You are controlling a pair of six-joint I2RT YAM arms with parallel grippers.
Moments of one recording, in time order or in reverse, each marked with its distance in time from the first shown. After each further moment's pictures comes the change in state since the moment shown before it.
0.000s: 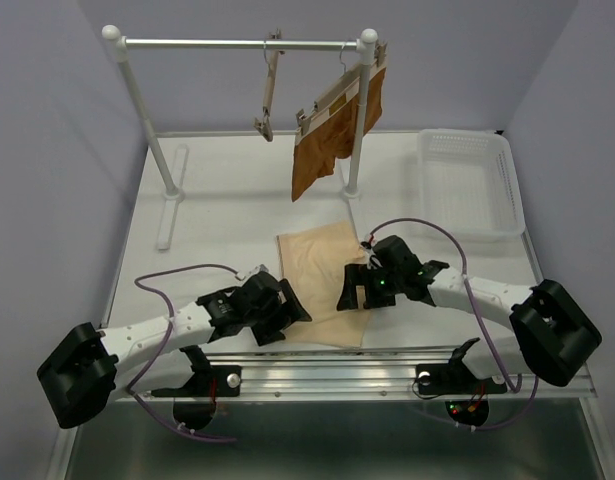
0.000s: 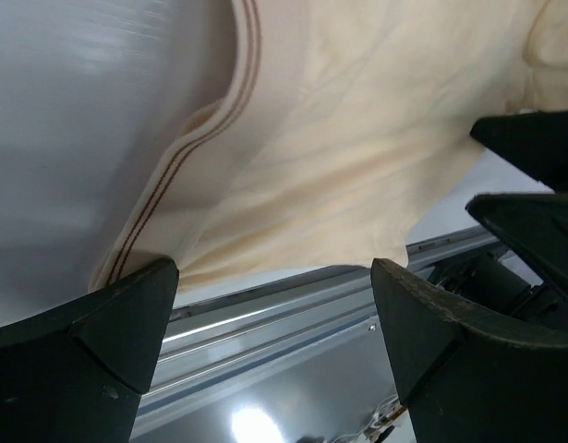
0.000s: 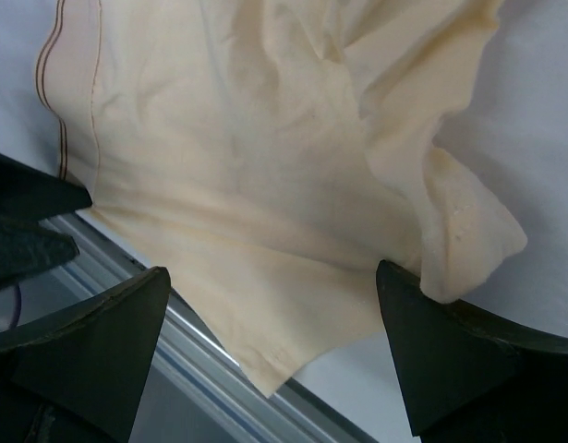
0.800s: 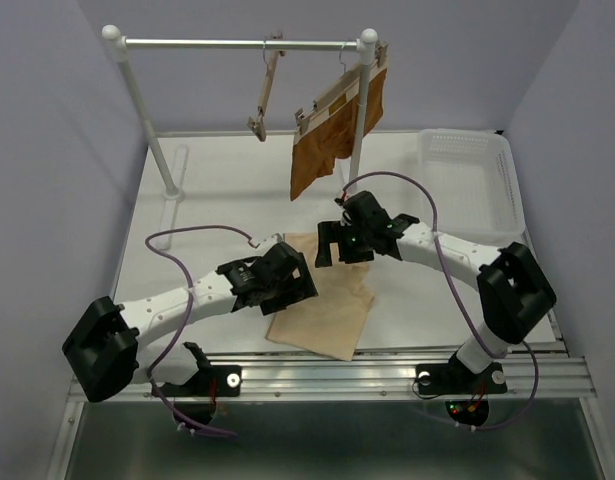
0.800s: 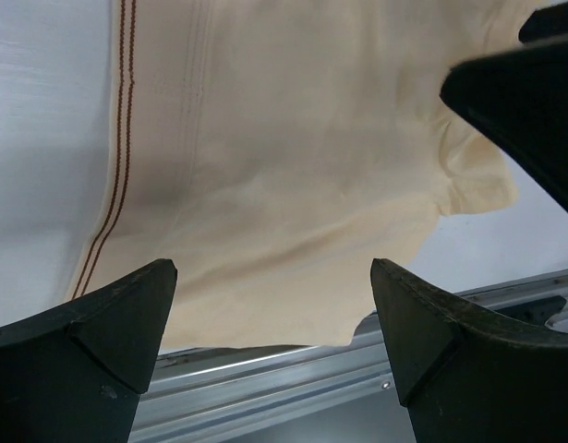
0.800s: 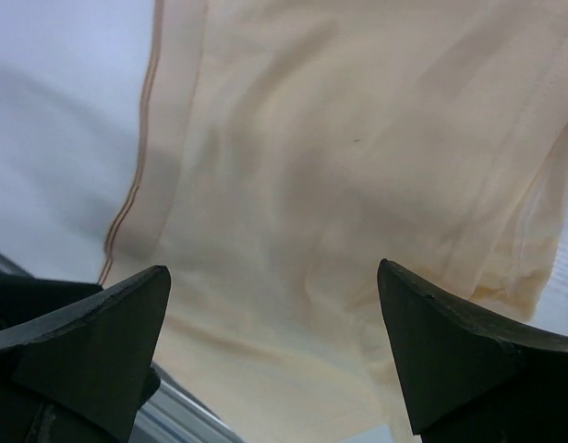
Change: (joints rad) left arm 0.019 0.174 0.333 -0.228 -0.179 0.179; right arm -0.001 0.245 0.473 -0.183 0.098 -0.097
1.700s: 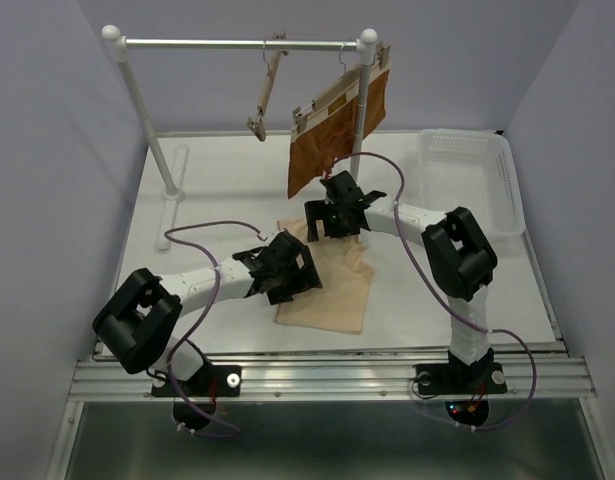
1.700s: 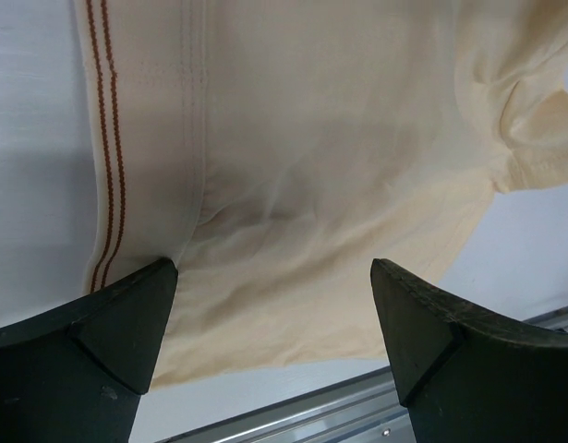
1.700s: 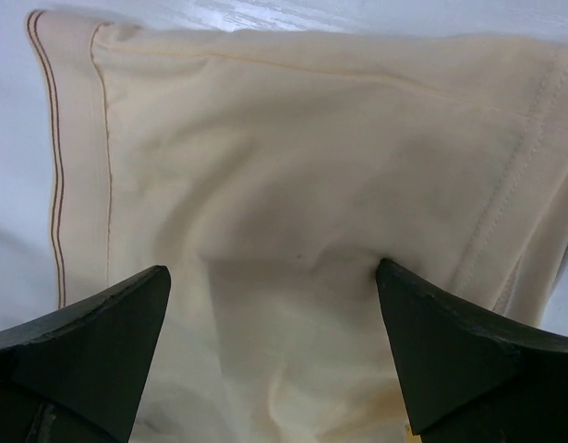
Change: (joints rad) left arm 0.116 0.234 -0.009 0.244 0.121 0.098; right arm -0.070 0.435 0.360 0.012 0.172 -0.123
